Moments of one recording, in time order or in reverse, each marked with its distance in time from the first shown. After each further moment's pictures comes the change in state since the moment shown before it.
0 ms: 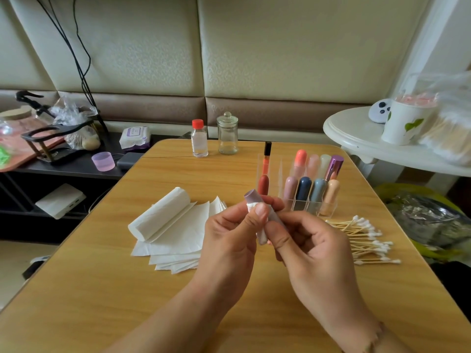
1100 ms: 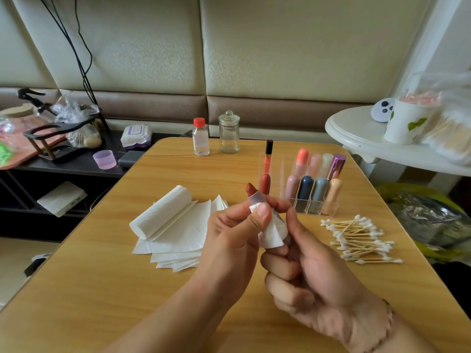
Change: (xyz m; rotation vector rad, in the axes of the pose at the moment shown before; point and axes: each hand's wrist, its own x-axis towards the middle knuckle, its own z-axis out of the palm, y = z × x) left_hand -0.002 0.007 0.002 0.056 -0.008 -0.072; right_hand 0.005 -0.002 -0.008 0.940 -0.482 0.822
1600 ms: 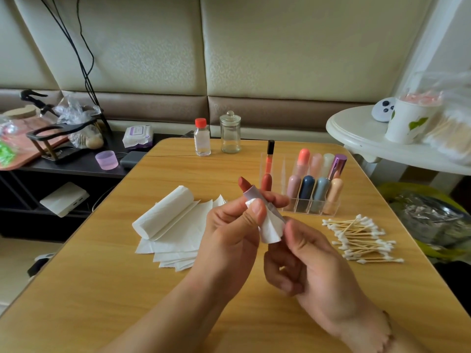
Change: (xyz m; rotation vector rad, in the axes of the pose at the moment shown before) left_hand 0.004 0.005 -0.007 -0.005 -0.061 0.060; right_hand 0.002 0.009 -0.002 -0.476 0.129 -0.348
